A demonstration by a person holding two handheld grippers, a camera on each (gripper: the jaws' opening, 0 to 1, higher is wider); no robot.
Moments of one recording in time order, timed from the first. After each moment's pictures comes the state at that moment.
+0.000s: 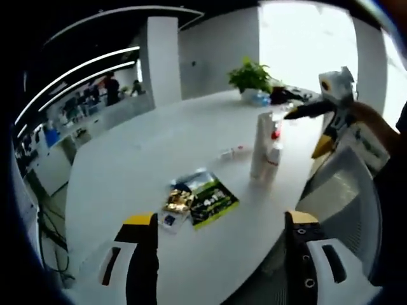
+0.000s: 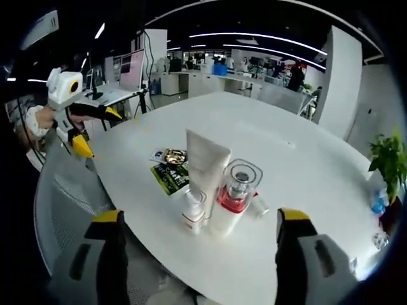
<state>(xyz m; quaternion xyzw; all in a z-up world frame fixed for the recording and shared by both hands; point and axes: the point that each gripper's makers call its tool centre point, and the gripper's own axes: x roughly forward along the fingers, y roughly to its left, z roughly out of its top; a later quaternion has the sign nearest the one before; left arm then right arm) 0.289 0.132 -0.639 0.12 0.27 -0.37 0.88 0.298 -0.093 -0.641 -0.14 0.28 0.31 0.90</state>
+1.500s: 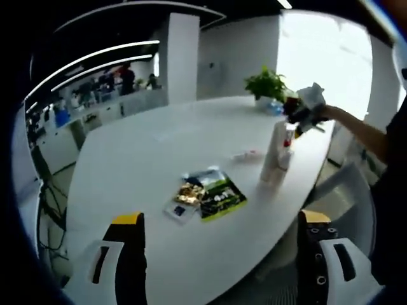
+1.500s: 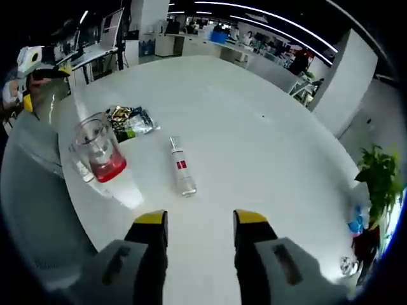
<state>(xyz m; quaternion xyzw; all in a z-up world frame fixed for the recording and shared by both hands) 0.291 0.163 -0.634 0.06 0.27 -0.34 0.90 0.395 -0.191 -0.684 -0.24 0.37 0.29 0.85</state>
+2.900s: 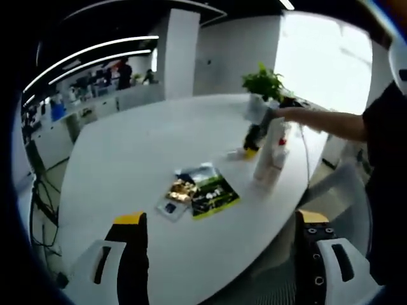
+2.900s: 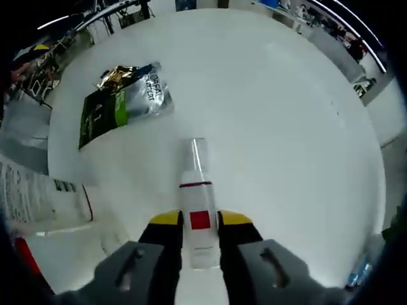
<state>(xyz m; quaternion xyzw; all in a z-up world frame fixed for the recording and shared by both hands) 0.285 0.152 -0.639 0.05 0.29 -0.35 0.89 0.448 -0.119 -0.782 -0.32 0.51 0.38 0.70</state>
